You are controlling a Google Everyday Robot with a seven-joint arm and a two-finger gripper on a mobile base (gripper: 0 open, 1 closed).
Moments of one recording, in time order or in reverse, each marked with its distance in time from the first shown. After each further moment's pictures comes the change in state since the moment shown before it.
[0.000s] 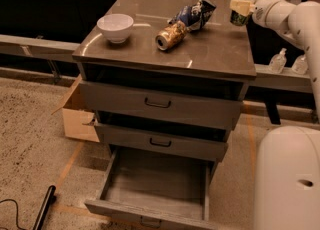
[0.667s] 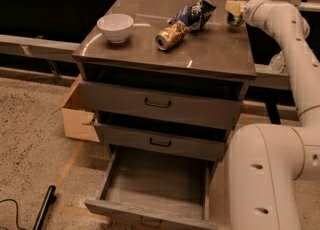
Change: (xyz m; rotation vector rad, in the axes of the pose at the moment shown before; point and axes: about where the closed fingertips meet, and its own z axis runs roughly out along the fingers) arm 0.020 -0.024 0.041 0.151 0.036 -0.011
